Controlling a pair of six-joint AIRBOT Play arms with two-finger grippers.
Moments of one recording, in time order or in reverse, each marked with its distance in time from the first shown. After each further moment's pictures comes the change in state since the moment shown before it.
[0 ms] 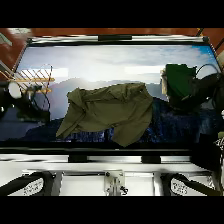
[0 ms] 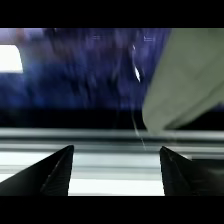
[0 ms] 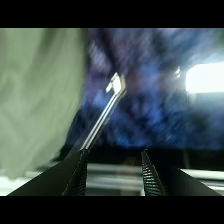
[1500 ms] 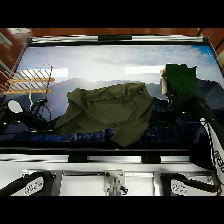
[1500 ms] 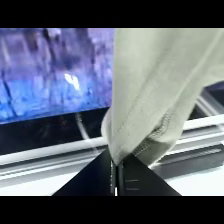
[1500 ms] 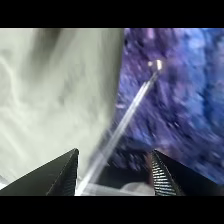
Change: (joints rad) left arm 0.141 0.029 -0.195 -0.306 0.121 0.261; right arm 0.103 -0.106 -0.240 0.145 0.262 -0.014
